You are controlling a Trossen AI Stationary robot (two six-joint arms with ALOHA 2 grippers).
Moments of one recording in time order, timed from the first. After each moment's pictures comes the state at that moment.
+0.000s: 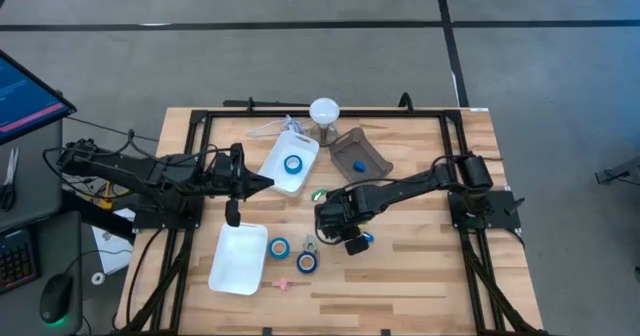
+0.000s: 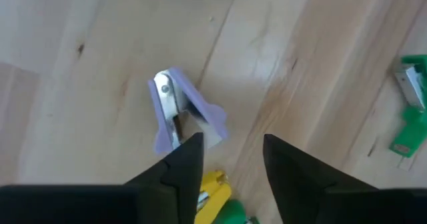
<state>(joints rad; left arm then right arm) -0.26 0.81 0.74 0.02 -0.34 -0.14 0.19 2.00 1.47 -0.83 0.05 -0.22</state>
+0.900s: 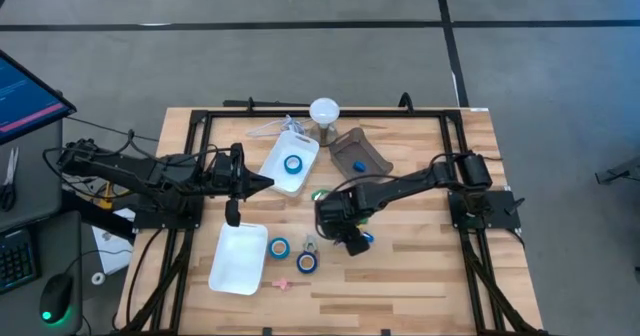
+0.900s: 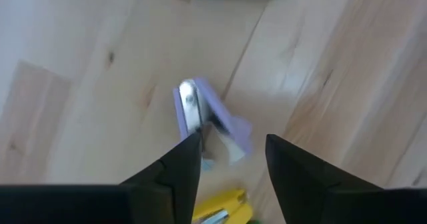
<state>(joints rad) -0.26 0.81 0.74 0.02 -0.34 -0.14 0.16 2.00 1.43 -0.76 -0.09 -0.25</state>
